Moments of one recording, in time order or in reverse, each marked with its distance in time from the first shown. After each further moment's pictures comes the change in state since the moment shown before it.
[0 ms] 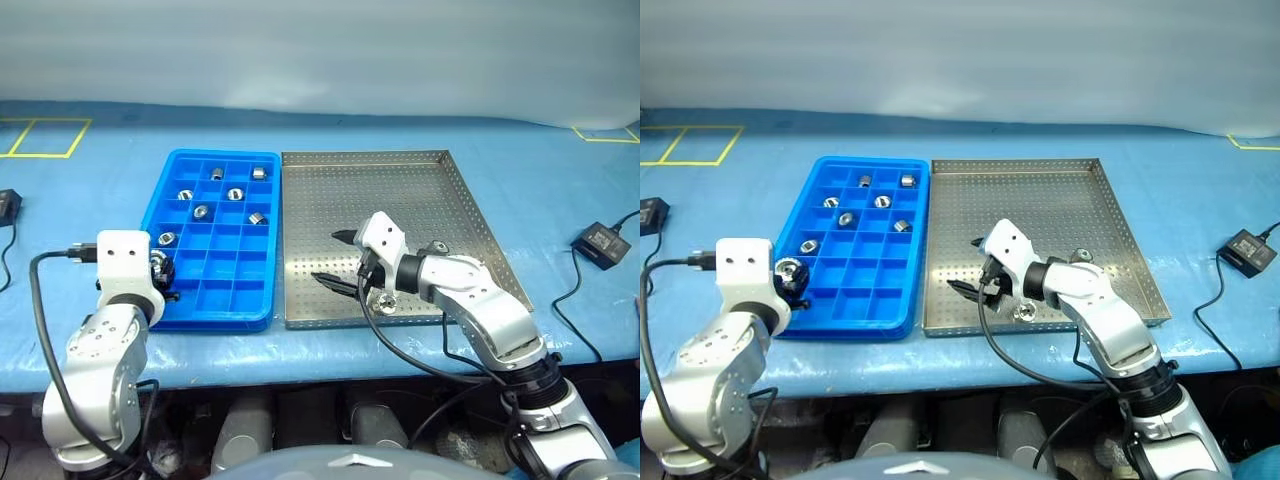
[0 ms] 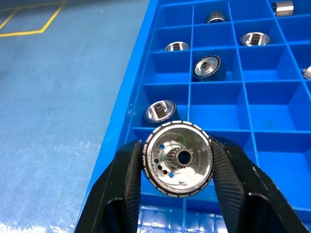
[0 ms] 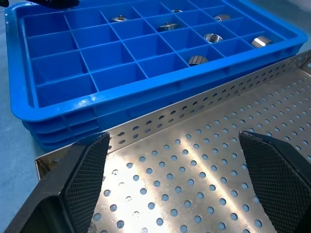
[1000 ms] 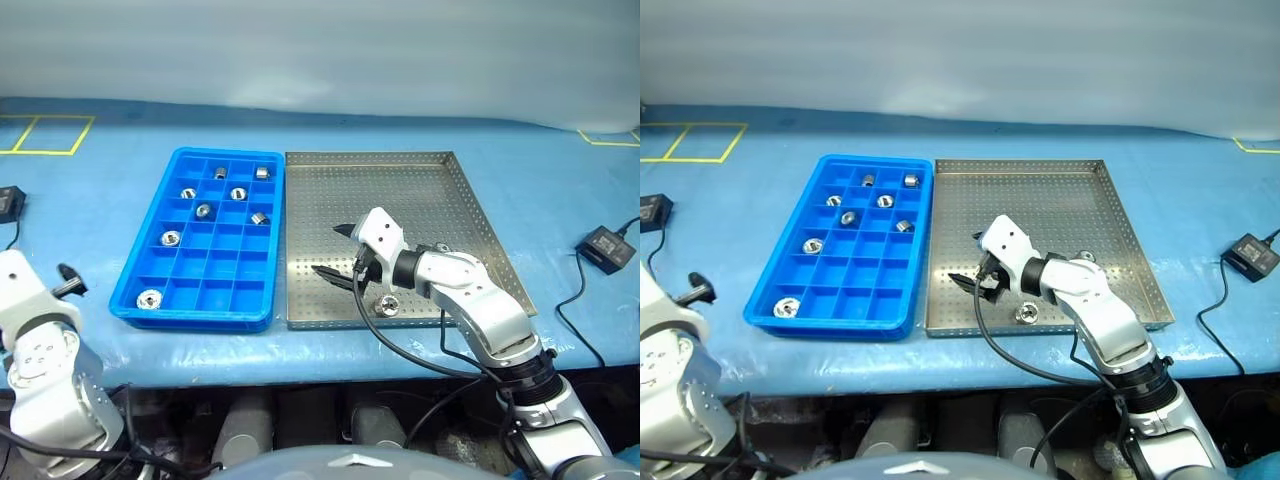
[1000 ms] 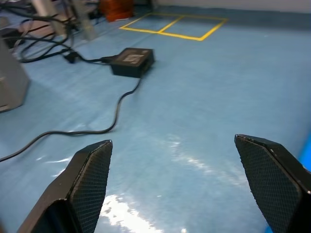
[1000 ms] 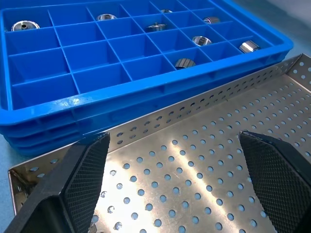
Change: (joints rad) left arm -0.029 -0.147 0.349 0.083 0.112 -0.235 0.231; right arm -0.016 0.017 0.008 0.007 -0.048 -0.007 -0.041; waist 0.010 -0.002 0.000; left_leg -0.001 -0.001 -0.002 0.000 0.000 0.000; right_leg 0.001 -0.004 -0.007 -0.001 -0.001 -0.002
